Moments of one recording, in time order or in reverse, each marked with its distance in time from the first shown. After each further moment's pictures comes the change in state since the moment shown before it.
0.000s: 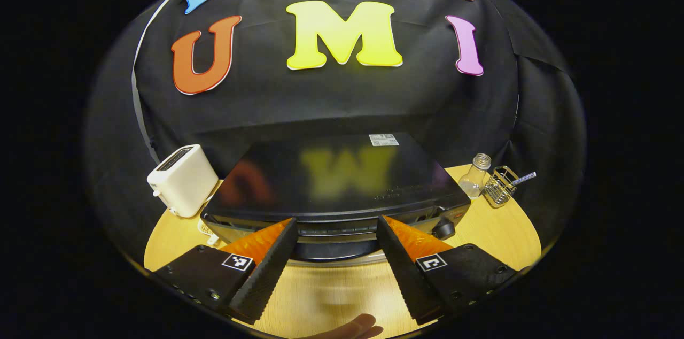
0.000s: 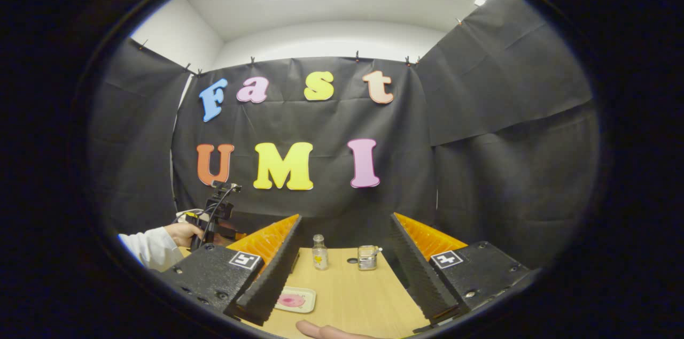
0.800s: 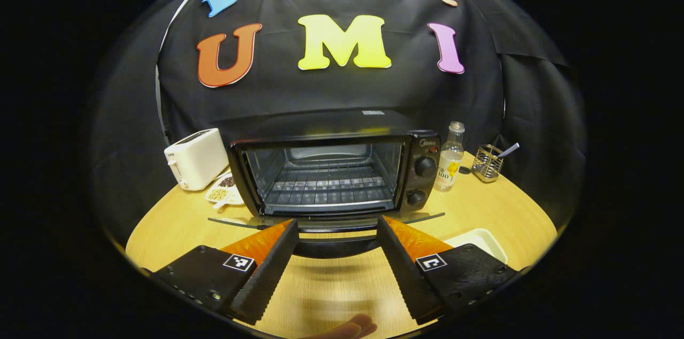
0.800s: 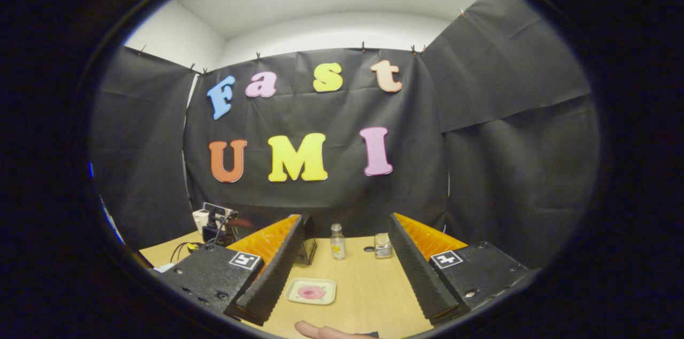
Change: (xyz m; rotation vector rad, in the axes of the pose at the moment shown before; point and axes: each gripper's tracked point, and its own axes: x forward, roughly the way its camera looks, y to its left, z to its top) left arm -0.065 -0.007 -0.110 -0.005 -0.111 0.015; right arm -0.023 0.039 -0.016 0.027 0.080 0.067
